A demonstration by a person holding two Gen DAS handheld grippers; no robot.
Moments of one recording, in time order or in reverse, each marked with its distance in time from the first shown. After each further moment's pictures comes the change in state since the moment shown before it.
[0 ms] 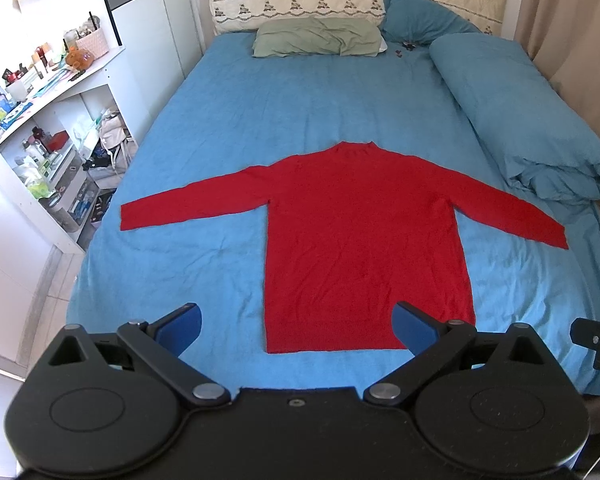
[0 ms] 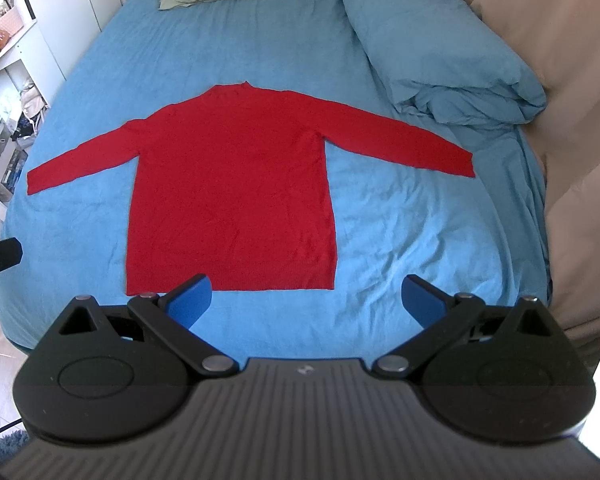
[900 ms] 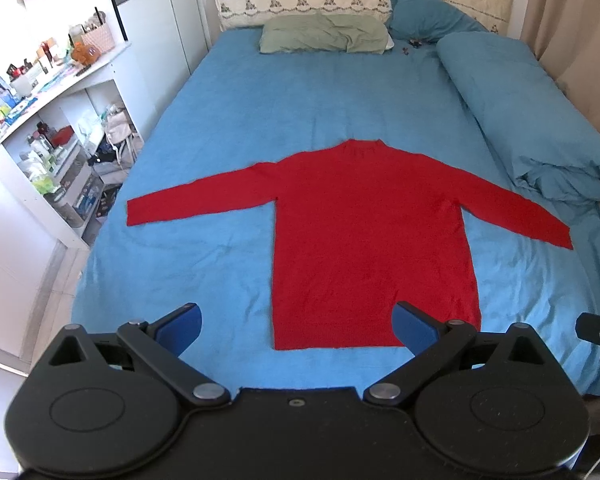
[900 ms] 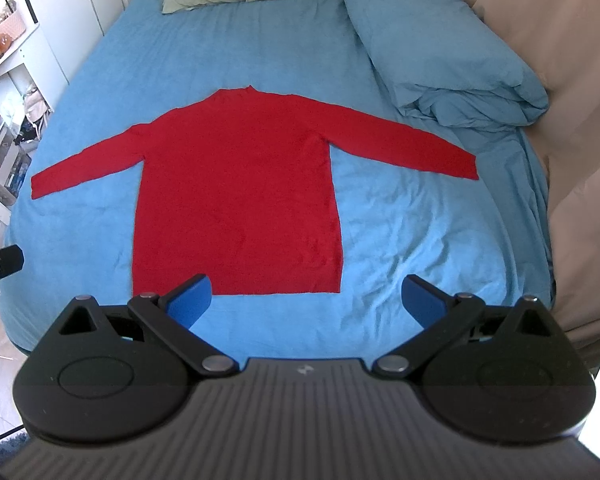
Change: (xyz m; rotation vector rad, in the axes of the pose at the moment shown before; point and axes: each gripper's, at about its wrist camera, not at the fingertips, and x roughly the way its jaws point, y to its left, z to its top) left arm 0.001 0.010 0.004 -0.011 0.022 0.002; right arm -0.001 0.007 0.001 0.006 -0.008 0.007
